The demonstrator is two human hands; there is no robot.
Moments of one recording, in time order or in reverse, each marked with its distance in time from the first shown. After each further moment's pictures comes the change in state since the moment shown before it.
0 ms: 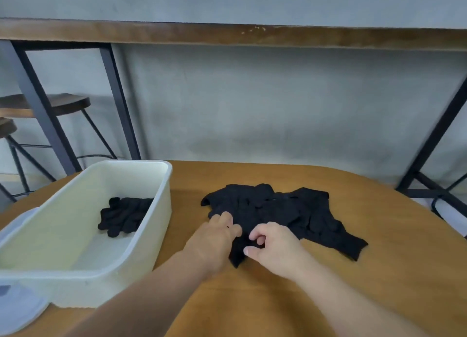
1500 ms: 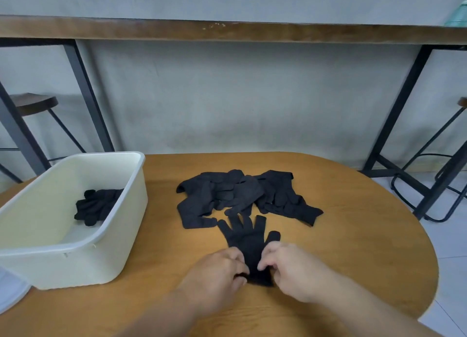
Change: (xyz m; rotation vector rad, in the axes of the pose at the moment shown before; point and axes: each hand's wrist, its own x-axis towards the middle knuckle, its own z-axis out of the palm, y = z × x) left_hand -0.065 0.080 0.048 -0.317 0.083 0.256; right_hand -0.098 0.069 -0.015 -0.353 -0.181 -0.146
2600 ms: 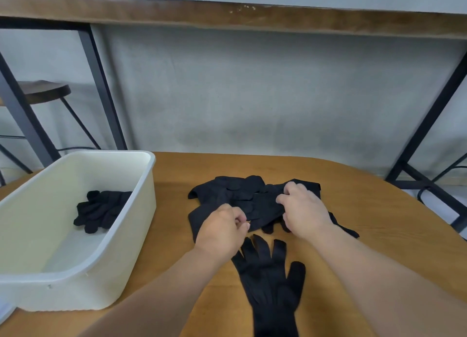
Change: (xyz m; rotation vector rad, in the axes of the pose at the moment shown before) left_hand 0.094 -0.066 -0.030 -0.241 0.380 -0.427; right_hand 0.140 0.029 -0.056 -0.391 0.391 0.123
